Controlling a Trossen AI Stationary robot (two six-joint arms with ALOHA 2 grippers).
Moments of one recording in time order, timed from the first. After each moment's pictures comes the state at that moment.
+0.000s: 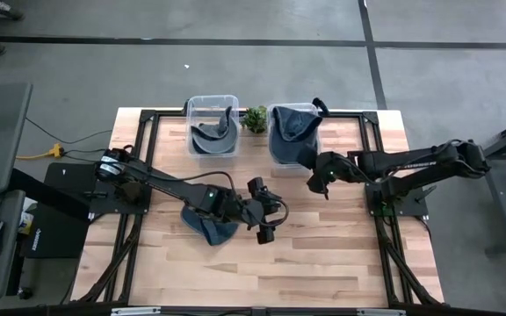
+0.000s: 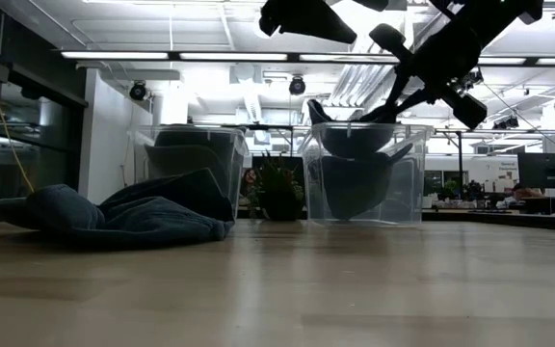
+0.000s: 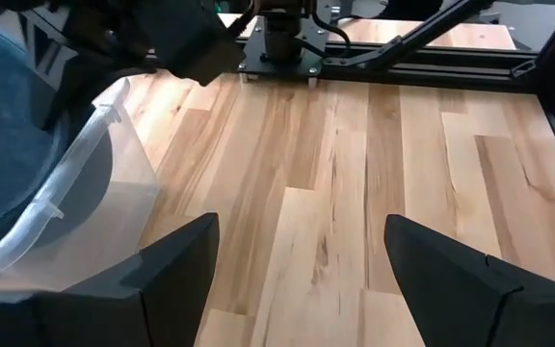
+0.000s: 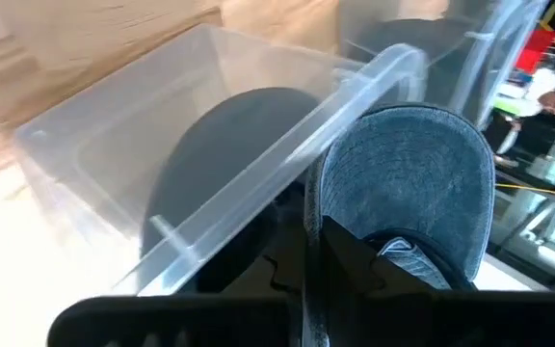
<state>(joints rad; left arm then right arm) -0.31 1.80 1.48 -0.23 -0.46 -0.23 -0.02 1.14 0.74 -0.33 0.51 -1.48</state>
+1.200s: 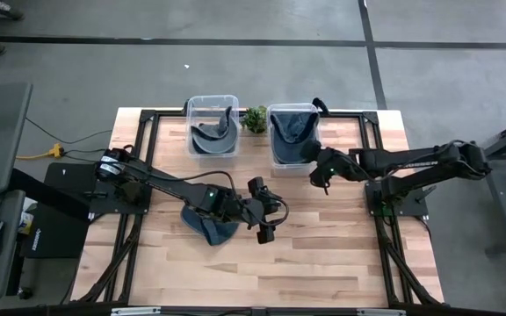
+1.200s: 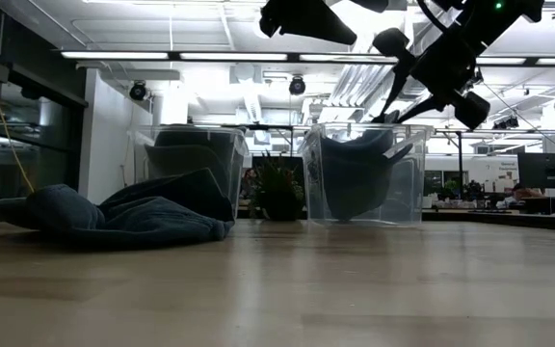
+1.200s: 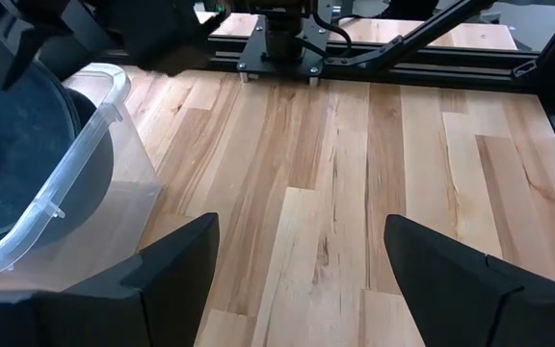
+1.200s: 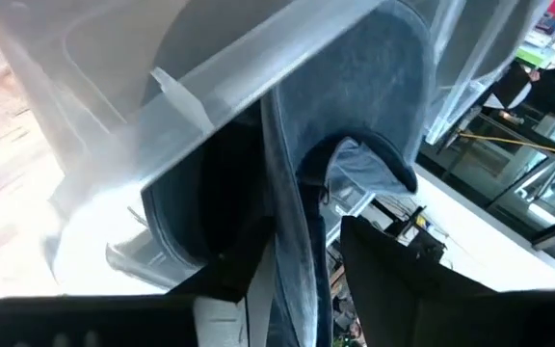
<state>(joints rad) -0.31 1.80 1.48 -0.23 -0.45 -0.23 -0.06 1.13 0.74 -0.38 0.66 -1.55</state>
